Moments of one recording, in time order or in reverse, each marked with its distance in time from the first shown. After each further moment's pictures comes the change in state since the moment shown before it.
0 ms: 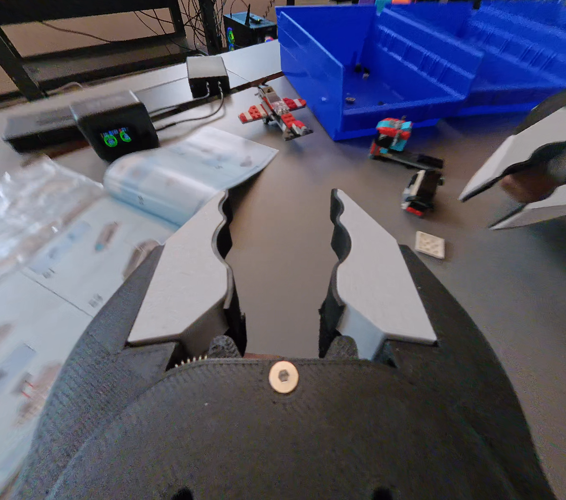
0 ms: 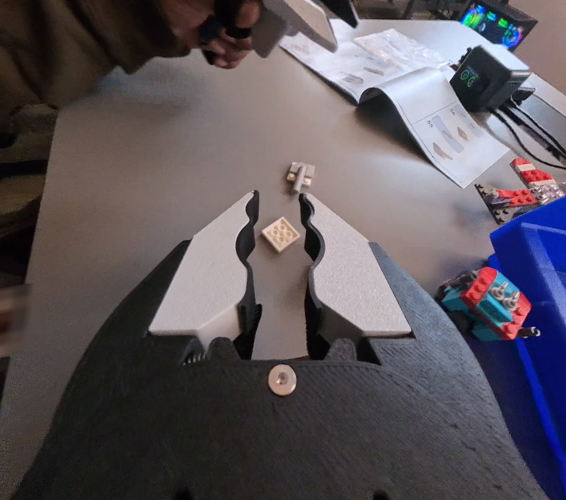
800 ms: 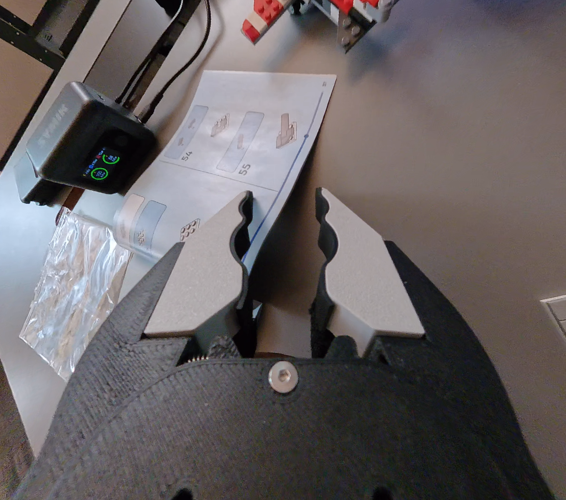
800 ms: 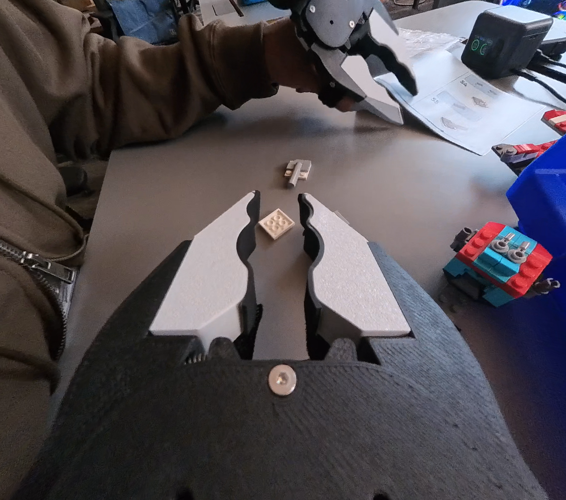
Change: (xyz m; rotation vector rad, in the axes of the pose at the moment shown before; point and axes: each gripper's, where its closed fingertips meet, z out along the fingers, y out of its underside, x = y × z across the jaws) left arm -0.051 0.049 0.114 -0.466 -0.113 0.418; right arm 0.018 0.010 -0.019 0.100 -0.113 0.222
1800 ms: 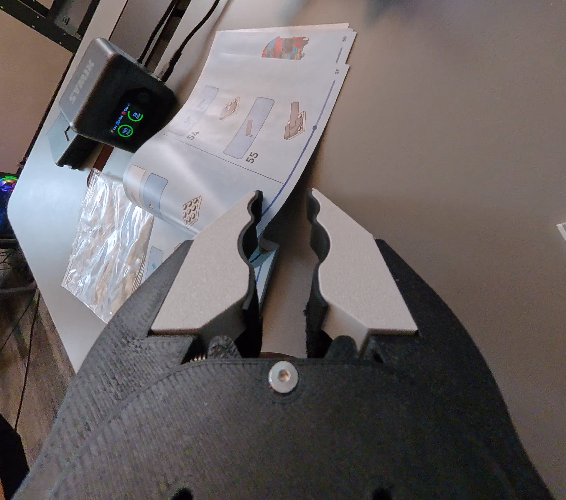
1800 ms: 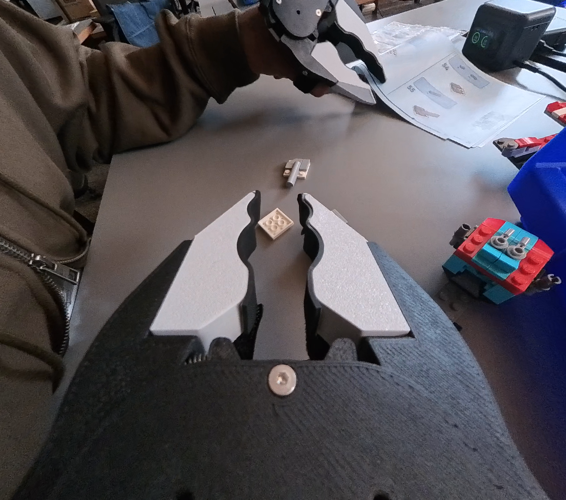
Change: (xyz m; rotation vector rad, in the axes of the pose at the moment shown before) left arm -0.011 0.027 -0.026 -0.059 -0.050 0.032; right arm 0.003 0.000 0.000 -0.002 -0.006 0.025
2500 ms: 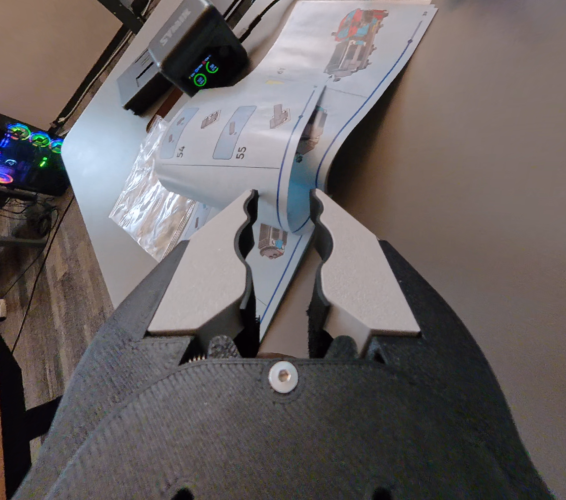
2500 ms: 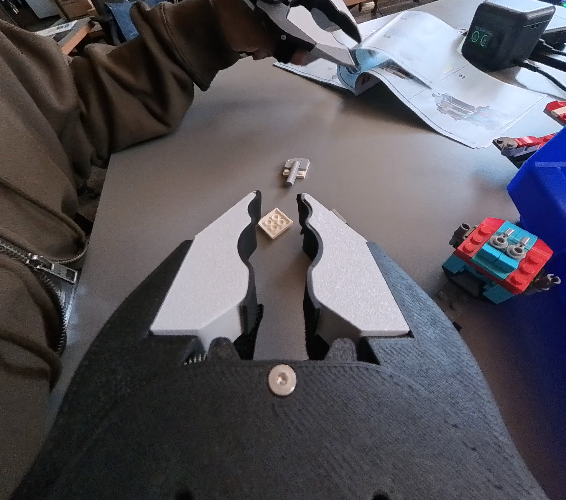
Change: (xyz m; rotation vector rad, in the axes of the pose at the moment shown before) left arm -0.041 0.028 -0.038 0.012 -0.117 -0.128; right arm 0.001 0.000 0.001 -0.004 0.003 -0.001
